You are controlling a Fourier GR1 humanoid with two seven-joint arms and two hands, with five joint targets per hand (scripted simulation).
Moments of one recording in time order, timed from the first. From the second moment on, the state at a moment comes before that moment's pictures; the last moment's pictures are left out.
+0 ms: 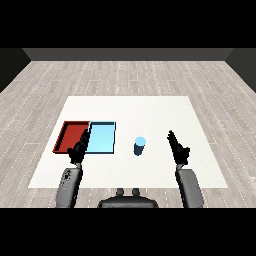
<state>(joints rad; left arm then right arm) -0.03 0.09 0.00 -1.58 -0.02 -0.01 -0.03 0.00 -0.12 0.01 -1.59 0.00 0.03 0.03</state>
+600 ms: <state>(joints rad) 0.01 0.02 0.03 -1.63 0.05 -0.05 -0.27 -0.02 -0.03 0.01 -1.64 -0.08 0.07 -0.16</state>
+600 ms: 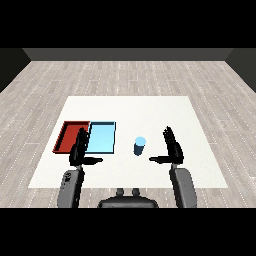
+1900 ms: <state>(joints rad) 0.00 0.01 0.03 -1.57 0.12 -0.08 -0.43 -0.11 -0.02 -0.05 -1.42 -0.17 0.14 -0.26</state>
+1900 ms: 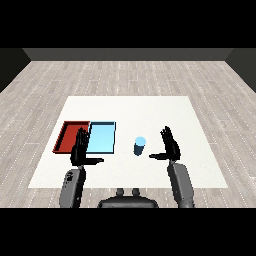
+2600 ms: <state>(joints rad) 0.01 0.04 0.07 -1.57 0.17 -0.12 -0.45 -0.18 -0.01 0.00 -1.22 -0.21 0.07 -0.30</state>
